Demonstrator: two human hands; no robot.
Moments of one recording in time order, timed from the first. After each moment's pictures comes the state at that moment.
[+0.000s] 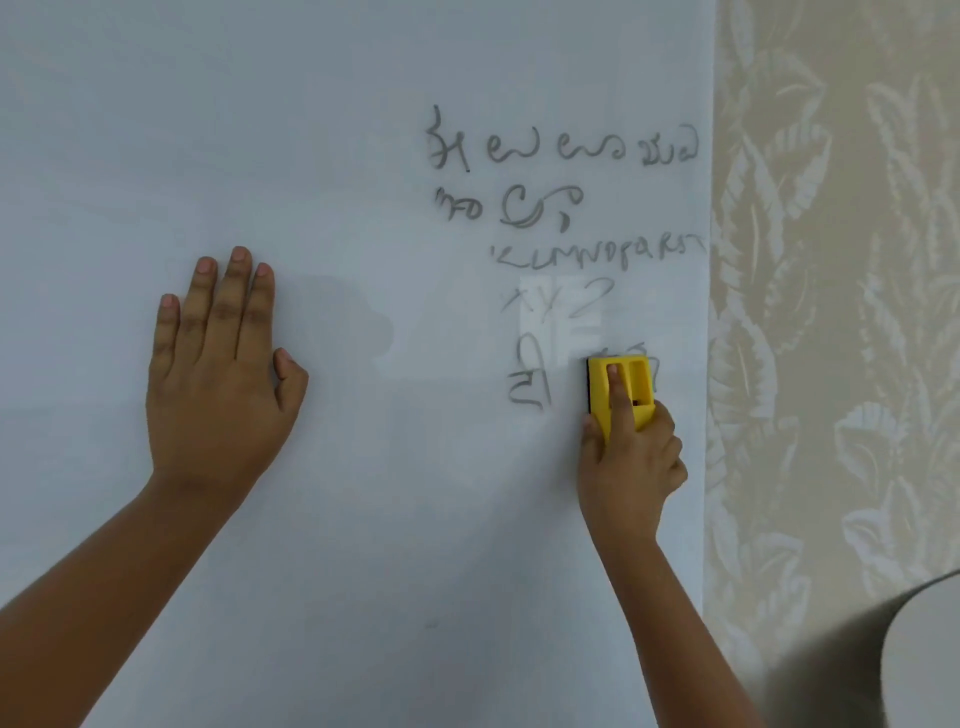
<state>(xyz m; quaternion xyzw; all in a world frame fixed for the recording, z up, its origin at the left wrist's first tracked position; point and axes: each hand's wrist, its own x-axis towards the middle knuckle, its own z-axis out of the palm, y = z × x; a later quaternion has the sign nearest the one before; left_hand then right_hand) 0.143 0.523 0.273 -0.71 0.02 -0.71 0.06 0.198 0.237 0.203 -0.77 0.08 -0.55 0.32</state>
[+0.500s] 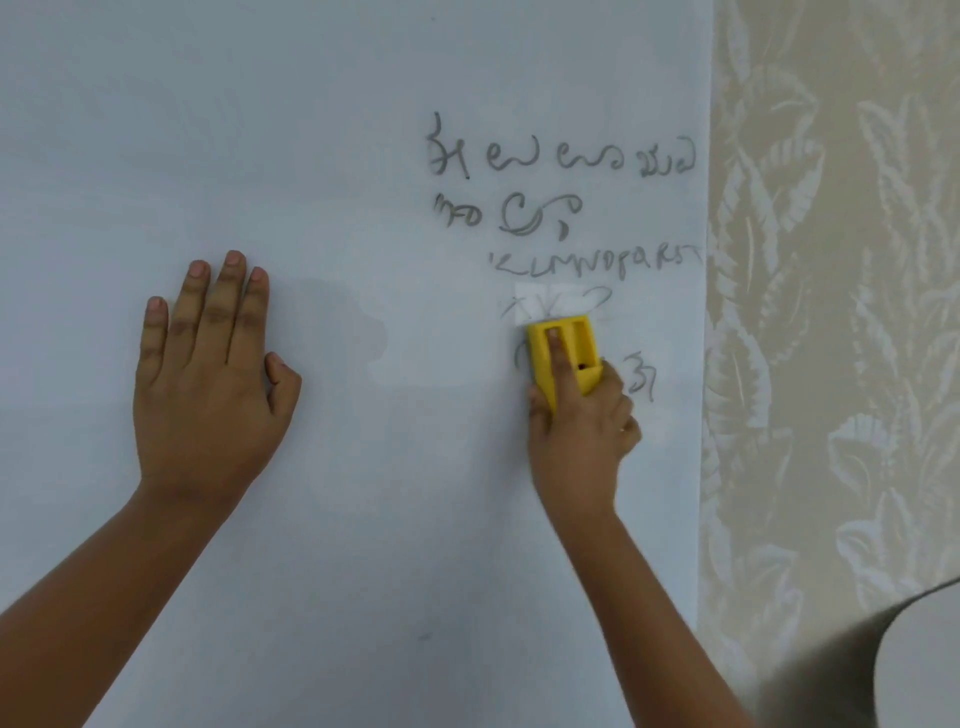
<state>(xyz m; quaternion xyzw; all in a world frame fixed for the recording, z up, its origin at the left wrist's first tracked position) 0.146 0.523 0.272 -0.69 0.02 -0.72 0.05 0.187 0.273 0.239 -0.77 0.00 -0.56 0.30</state>
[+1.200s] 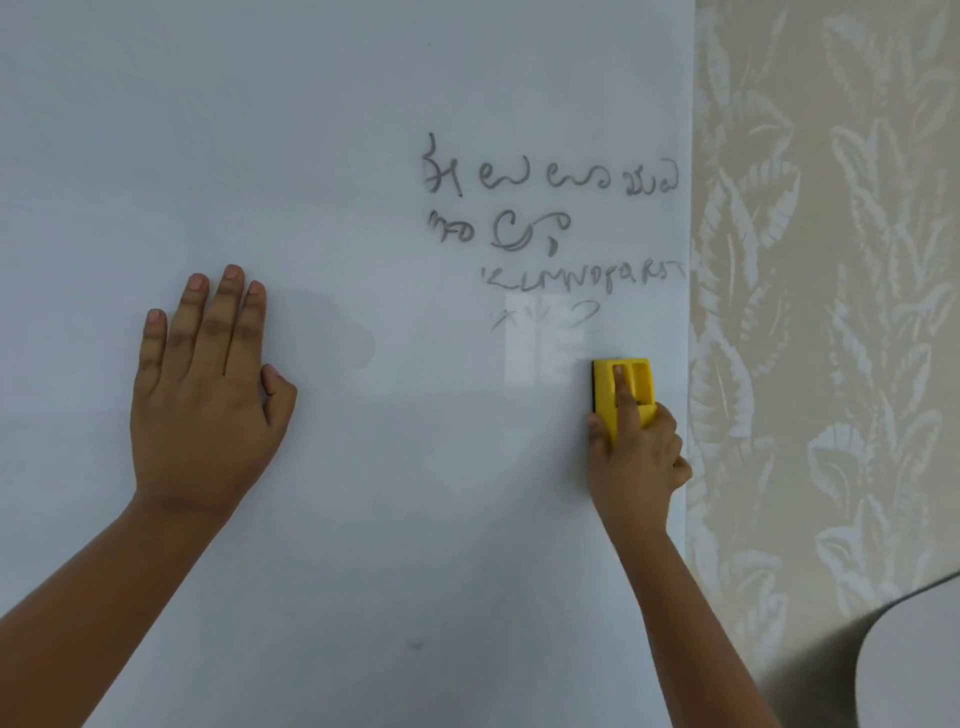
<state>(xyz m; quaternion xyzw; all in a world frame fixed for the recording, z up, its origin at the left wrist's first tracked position) 0.146 0.522 0.272 -0.69 0.03 -0.72 0.05 0.204 0.212 0.222 -0.79 0.09 -0.52 0.30</state>
